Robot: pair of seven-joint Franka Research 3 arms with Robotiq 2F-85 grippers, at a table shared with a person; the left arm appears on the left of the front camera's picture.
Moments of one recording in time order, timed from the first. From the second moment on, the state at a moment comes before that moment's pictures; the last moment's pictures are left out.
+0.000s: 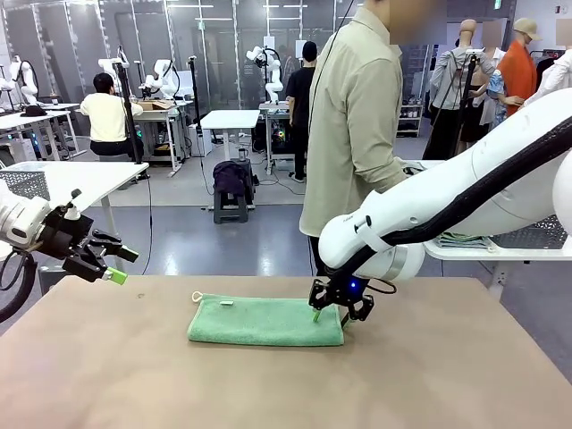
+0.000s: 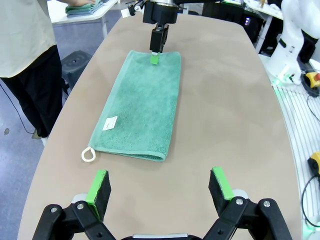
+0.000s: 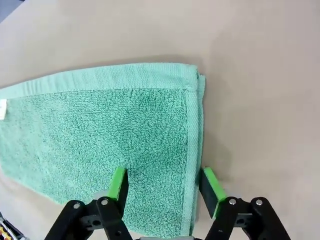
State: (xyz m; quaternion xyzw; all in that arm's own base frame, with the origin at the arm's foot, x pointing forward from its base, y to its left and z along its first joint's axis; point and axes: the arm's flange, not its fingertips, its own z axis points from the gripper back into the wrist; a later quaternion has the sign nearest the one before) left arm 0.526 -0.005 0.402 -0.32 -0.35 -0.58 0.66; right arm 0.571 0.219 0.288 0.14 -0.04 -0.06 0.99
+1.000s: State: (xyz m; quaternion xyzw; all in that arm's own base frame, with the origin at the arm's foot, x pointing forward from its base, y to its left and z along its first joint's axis) left arm 0.526 -0.005 0.402 -0.32 -0.35 -0.58 0.66; right arm 0.567 0.227 0.294 0.10 -0.04 -0.06 0.99
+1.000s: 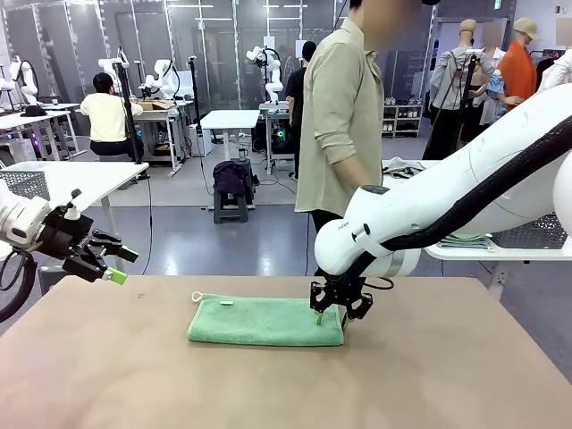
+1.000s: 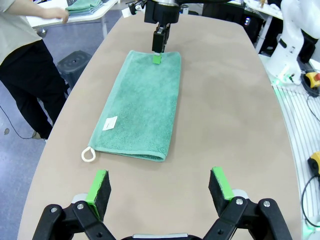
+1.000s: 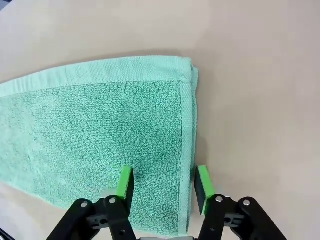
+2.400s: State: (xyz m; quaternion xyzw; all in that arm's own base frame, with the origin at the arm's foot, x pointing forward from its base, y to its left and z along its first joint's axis) left arm 0.526 -0.005 0.402 -0.32 -0.35 -0.58 0.66; right arm 0.566 0.229 0.294 0.07 -0.05 -0.06 0.99
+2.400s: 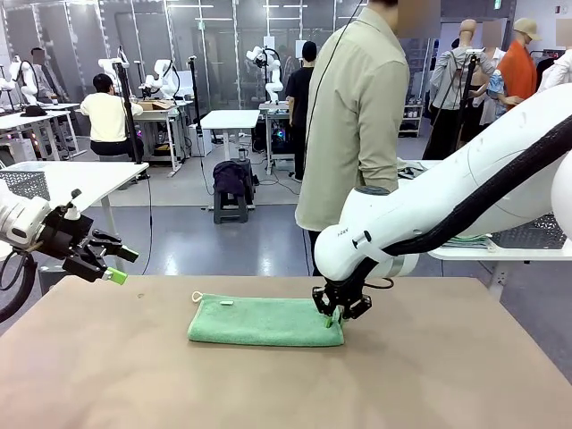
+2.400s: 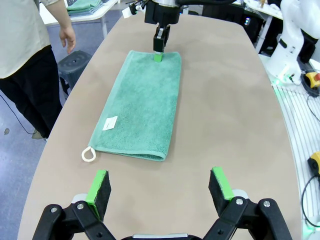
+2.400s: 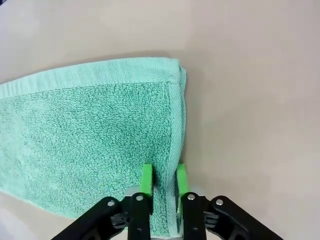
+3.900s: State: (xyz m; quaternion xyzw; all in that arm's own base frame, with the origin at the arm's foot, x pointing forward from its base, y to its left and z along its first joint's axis) left arm 0.526 -0.005 0.402 -0.32 -0.35 -0.58 0.66; right arm 0.559 0.217 0.359 0.01 -0.08 -0.02 1.00
